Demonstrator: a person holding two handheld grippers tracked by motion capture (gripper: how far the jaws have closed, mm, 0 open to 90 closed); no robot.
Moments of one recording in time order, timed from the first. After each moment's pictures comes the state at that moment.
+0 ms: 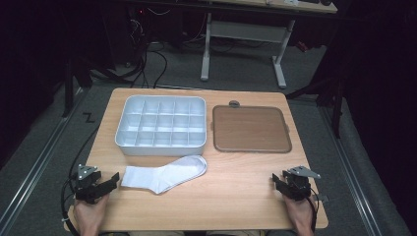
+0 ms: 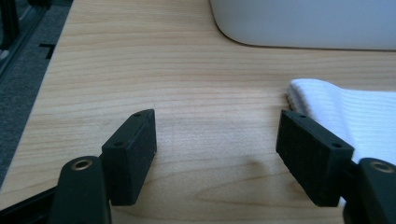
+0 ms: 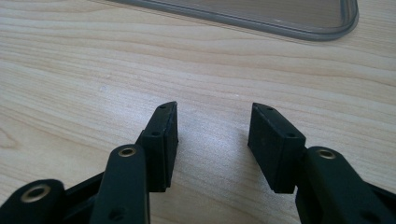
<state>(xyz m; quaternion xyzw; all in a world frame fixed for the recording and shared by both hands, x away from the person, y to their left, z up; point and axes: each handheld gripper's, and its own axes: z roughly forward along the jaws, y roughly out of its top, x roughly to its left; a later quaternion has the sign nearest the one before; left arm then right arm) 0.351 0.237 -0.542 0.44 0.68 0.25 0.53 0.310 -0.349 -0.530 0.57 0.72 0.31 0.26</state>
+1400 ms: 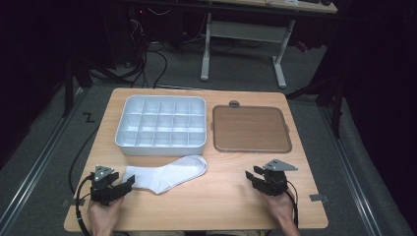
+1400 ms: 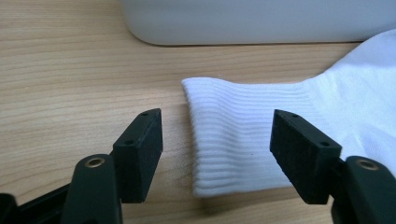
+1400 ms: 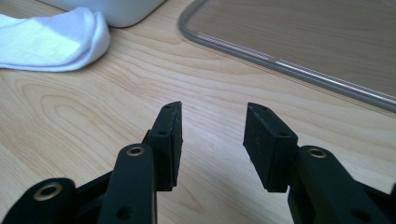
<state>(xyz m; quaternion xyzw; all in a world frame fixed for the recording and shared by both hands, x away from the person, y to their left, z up) 0.341 0.188 -0.528 0.46 0.67 0.21 0.54 0.322 -0.271 -0.500 0.48 0.77 0.38 0.19</state>
